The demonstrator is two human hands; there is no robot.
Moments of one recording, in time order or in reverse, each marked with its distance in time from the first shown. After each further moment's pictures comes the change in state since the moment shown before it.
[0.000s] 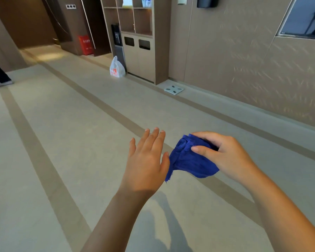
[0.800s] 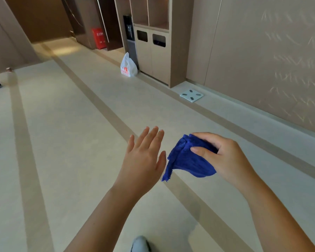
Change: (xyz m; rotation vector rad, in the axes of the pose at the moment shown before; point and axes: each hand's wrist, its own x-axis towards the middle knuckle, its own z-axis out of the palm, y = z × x) left_hand 0.424 -0.146 0.166 0.124 -0.073 -0.049; right_hand 0.467 0.154 -0.061 0.032 -0.046 -0.019
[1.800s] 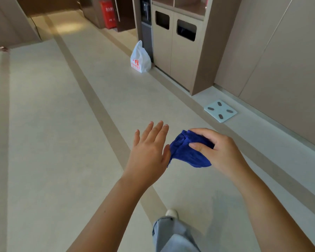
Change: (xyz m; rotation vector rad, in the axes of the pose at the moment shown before) left_hand 0.563 -0.340 0.179 -0.175 -0.020 -0.197; right_hand 0.684 0.154 0.088 -0.033 -0.146 0.021
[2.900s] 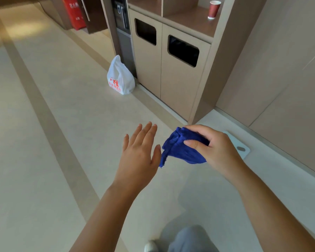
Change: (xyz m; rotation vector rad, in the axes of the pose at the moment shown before) left_hand 0.652 -0.238 0.080 -0.100 -0.032 0.010; right_hand 0.680 0.101 -0.046 -0.013 0.070 0.040
